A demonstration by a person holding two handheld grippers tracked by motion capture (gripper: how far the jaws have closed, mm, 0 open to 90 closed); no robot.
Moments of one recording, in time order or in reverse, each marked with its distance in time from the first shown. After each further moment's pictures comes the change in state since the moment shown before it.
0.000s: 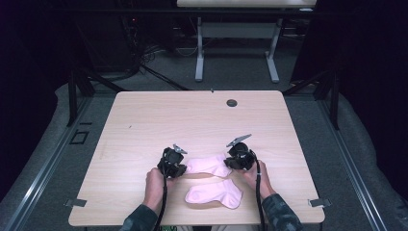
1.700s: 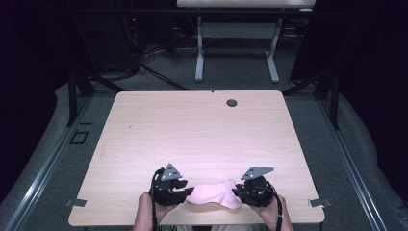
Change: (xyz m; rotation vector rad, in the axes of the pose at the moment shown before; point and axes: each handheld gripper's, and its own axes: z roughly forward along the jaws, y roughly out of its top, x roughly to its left) left arm -0.064 -0.040 -0.074 -0.177 -0.203 0.112; right arm 0.073 -0.075 -0.084 -0.076 0.024 -0.041
